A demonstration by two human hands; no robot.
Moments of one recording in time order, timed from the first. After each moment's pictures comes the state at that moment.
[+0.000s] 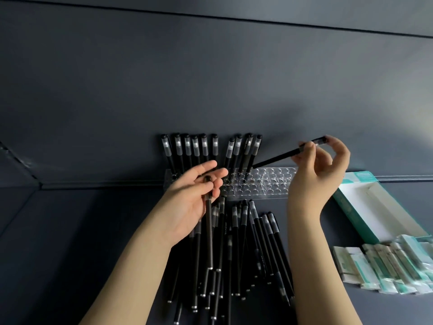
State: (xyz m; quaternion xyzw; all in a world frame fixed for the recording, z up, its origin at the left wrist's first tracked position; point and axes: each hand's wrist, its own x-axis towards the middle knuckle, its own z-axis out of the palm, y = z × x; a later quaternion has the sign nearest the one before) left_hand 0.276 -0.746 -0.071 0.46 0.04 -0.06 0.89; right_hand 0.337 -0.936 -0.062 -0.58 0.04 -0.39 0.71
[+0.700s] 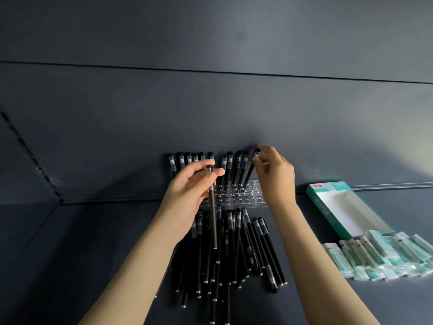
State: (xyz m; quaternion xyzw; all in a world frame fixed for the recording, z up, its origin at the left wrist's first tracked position) left_hand 0.248 -0.754 -0.029 0.56 -0.01 0.06 0.83; right_hand 0.348 -0.936 -0.051 -0.86 -0.09 -0.31 0.39
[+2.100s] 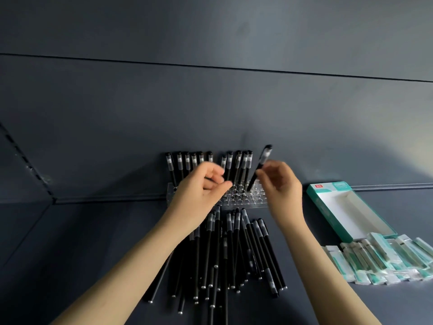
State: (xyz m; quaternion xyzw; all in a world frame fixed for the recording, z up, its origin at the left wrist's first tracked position) left_hand 0.262 -0.756 -0.036 0.82 -0.08 0.13 0.55; right_hand 0.318 -0.946 -0.063 -0.78 -0.12 -0.25 0.56
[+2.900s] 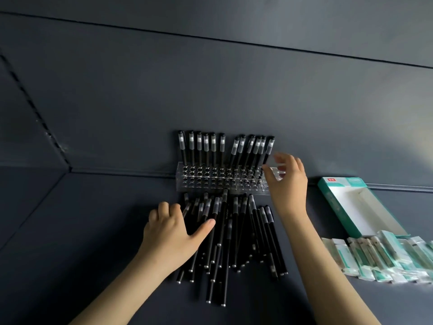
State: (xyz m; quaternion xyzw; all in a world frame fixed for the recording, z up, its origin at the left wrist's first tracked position) left_hand 0.187 -0.737 -0.100 0.97 0.15 -0.01 0.19; right_hand 0.327 -0.946 -0.086 -0.87 -0.06 -0.25 0.41
